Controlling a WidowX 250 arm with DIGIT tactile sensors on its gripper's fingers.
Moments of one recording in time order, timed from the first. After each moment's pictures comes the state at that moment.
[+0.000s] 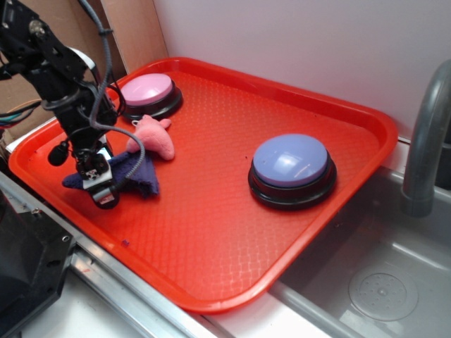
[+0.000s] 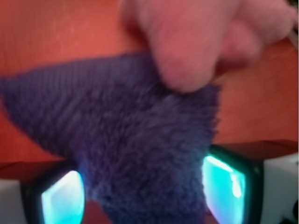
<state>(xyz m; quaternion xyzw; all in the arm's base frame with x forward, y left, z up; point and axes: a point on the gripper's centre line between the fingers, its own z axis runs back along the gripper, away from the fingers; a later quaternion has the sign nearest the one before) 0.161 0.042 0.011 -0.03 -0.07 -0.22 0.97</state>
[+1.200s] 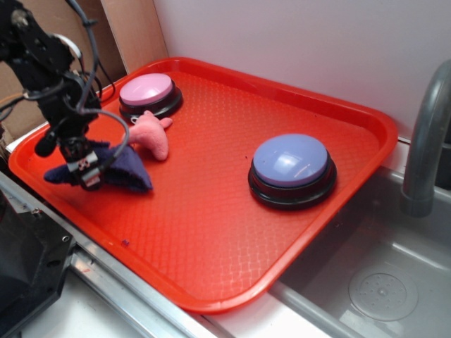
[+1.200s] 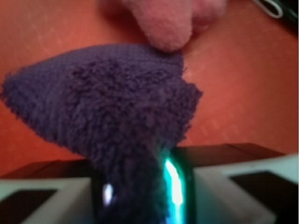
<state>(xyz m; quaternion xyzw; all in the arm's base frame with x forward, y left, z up) 0.150 0.048 0.037 0.01 -0.06 -0.11 0.99</state>
